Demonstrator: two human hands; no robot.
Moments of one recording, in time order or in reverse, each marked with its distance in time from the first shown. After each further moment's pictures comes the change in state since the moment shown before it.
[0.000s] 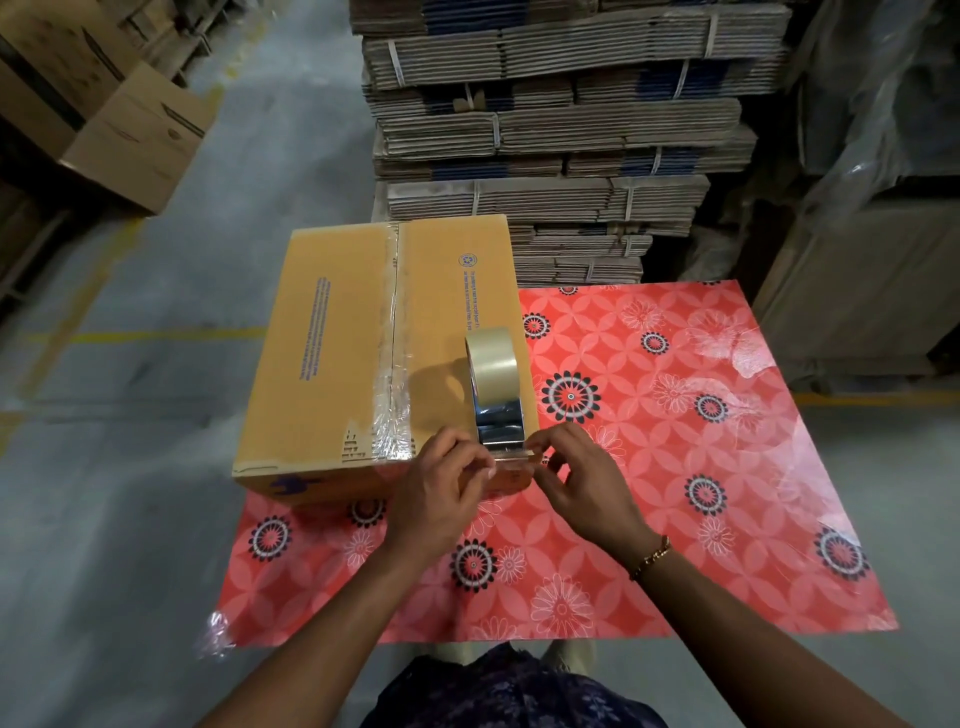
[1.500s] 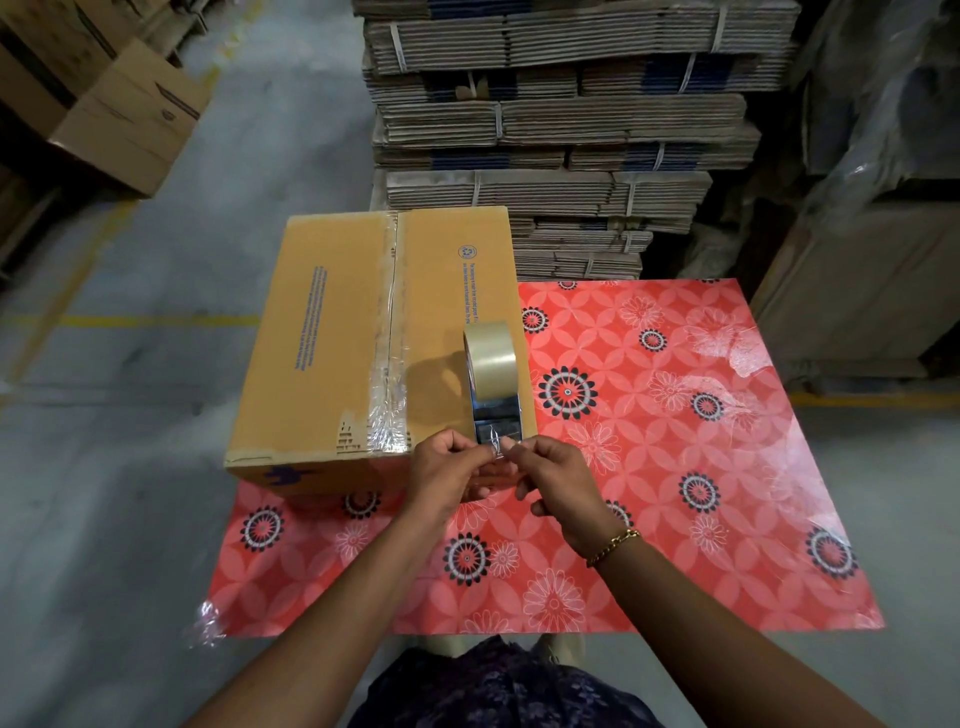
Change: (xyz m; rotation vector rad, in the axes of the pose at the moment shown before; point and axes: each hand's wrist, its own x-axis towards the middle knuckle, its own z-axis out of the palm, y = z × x) left_hand 0.024 0.032 0.008 -0.818 -0.009 -0.862; right_hand 0.012 -0.021 0.023 0.742 -0.068 0.728
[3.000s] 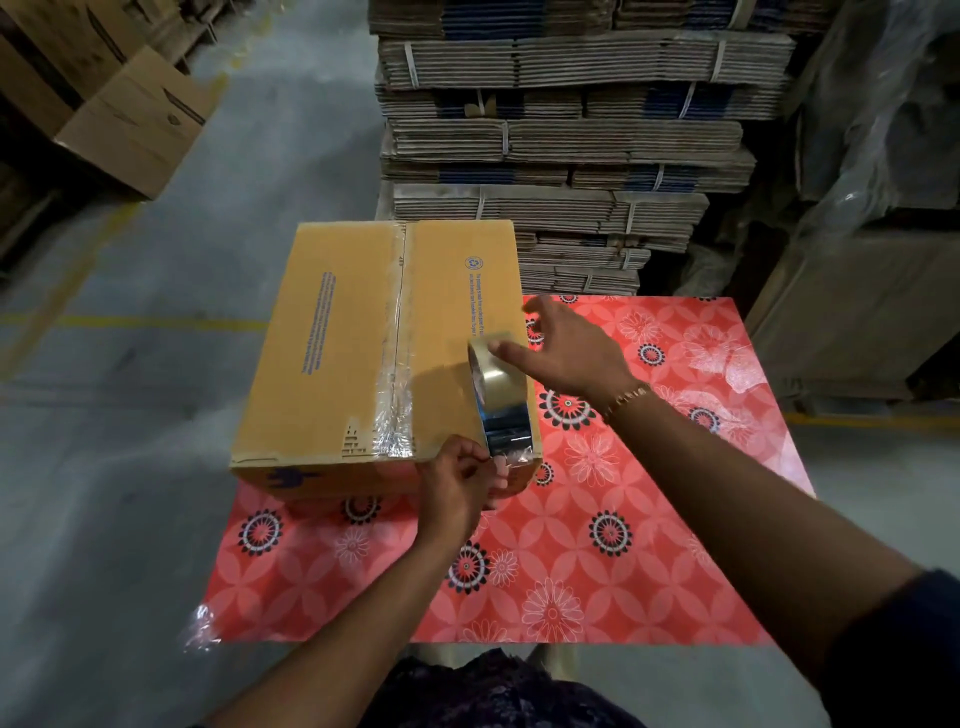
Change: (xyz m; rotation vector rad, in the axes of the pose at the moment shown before) left_hand 0.013 -0.036 0.000 0.077 0.095 0.209; right_hand 0.054 -0.142 -0.012 -1.084 0.105 -0.477
